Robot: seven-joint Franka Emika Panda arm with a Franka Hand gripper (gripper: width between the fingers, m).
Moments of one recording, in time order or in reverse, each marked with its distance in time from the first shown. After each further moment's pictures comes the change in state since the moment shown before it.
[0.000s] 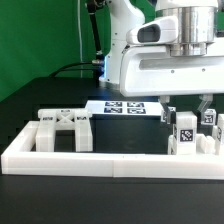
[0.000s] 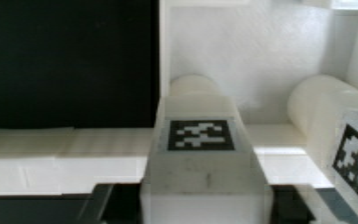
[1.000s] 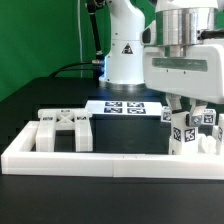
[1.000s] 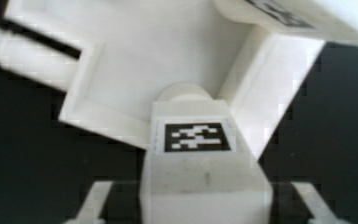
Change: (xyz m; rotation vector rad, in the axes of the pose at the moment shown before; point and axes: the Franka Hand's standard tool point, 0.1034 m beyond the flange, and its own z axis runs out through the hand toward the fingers) arm -0.002 -0.003 0.001 0.000 -0.007 1.304
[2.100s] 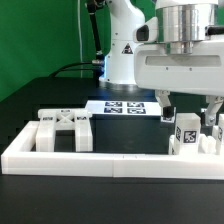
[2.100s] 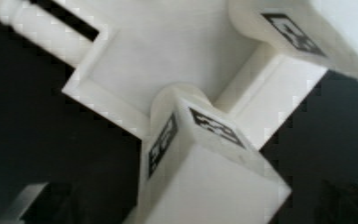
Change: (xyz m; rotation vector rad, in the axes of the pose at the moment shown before) arm 0.002 -0.002 -0.005 0.009 -0.010 -0.619
